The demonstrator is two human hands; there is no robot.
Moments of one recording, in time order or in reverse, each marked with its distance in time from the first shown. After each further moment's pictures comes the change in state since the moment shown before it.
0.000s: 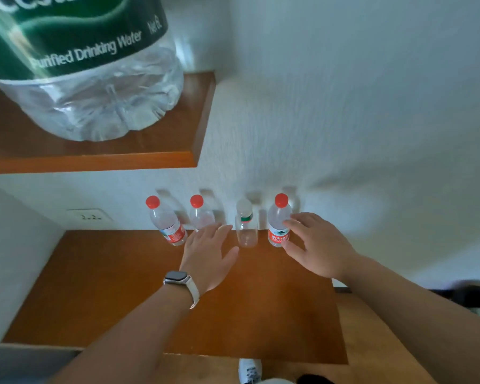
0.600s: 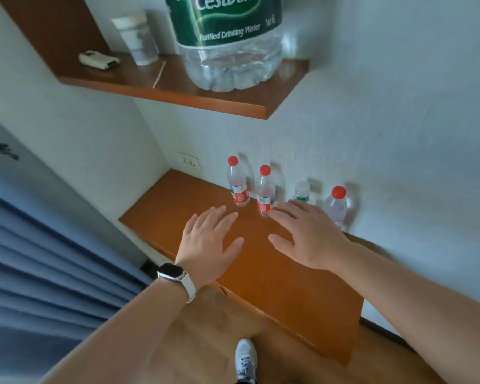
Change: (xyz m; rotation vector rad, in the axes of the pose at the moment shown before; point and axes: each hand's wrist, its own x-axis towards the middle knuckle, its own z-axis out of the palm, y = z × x) left_hand -0.155 0.051 -0.060 0.191 0.117 -0.436; right_hand -0.022 -0.080 -0.031 -0.073 -0.143 -0.570
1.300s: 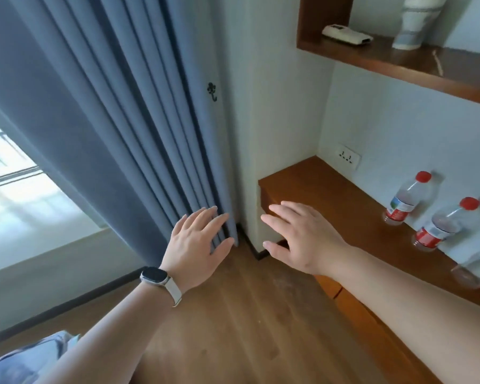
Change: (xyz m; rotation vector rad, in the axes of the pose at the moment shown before) left_hand -0.254 -0.275 -0.054 -0.022 0.225 -0.441; right_hand 0.090 -0.339 0.046 -0.056 -0.042 -0.663
